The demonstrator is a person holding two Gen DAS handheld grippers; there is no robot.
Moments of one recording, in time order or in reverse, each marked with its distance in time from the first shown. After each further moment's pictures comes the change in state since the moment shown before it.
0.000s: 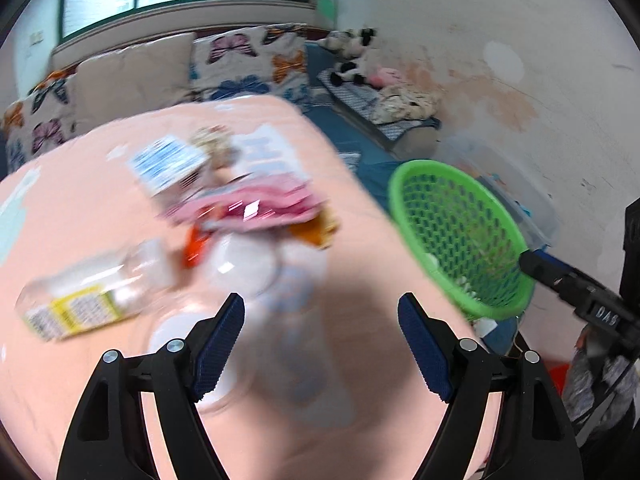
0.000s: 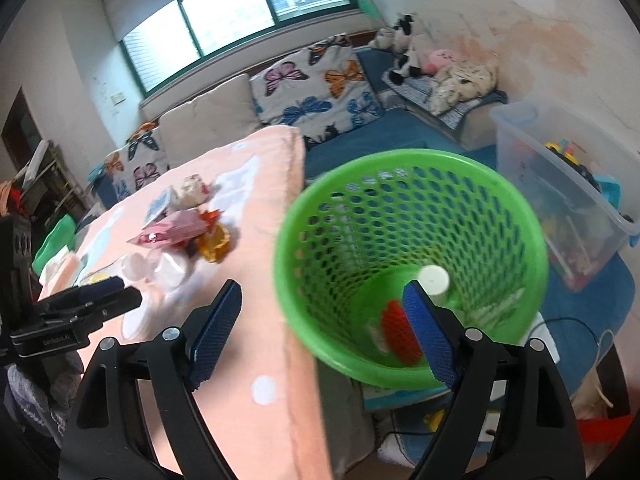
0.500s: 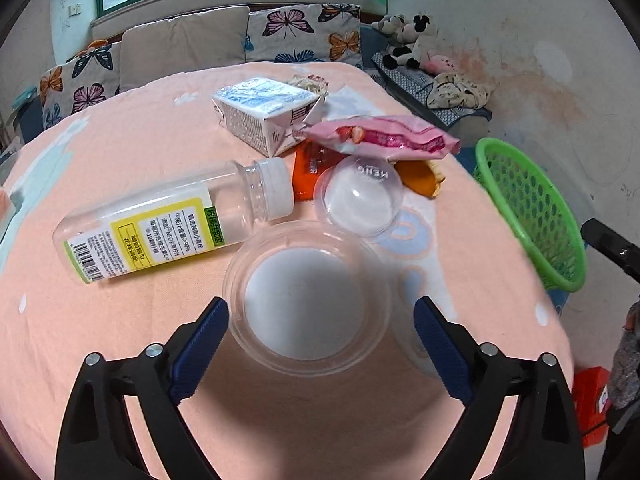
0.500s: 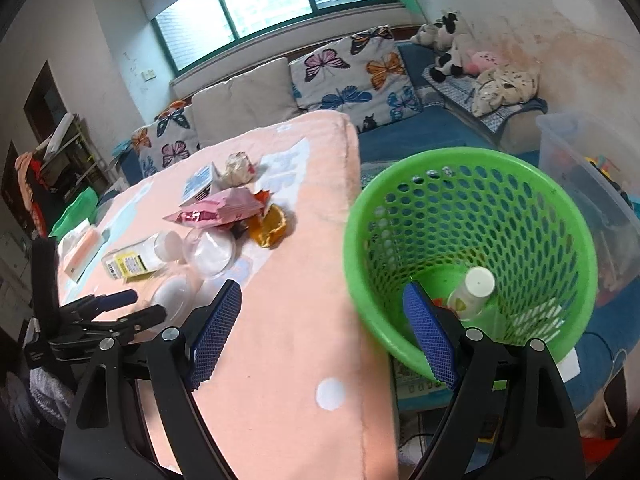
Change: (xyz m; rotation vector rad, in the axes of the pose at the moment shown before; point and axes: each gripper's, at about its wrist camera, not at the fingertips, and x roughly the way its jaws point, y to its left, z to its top) left arm 0.008 0.062 -0.036 -0.054 0.054 0.130; right arm 0.019 0.048 -0.004 -0.076 0.039 0.078
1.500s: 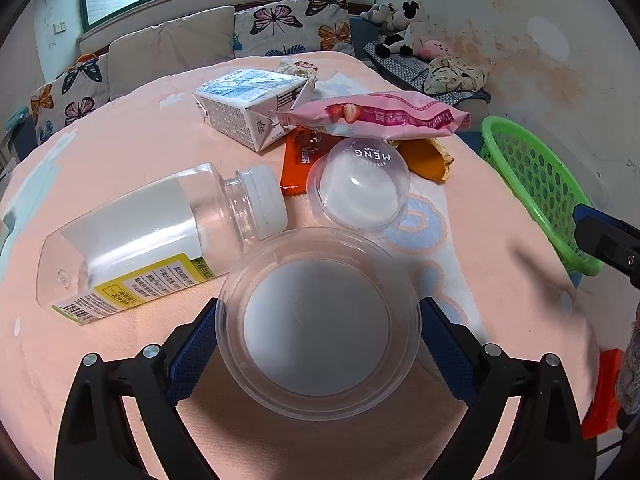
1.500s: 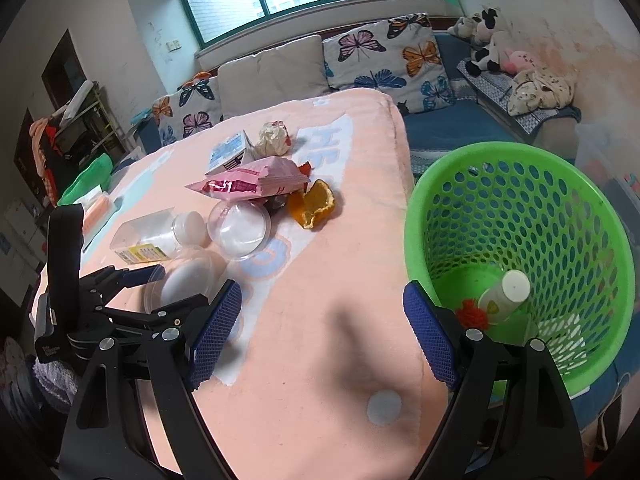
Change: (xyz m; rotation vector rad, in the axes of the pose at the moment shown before) left arm 0.022 -0.006 0.001 0.068 0.013 0.020; right arm 0.031 0.031 -0.006 -0.085 0.066 0.054
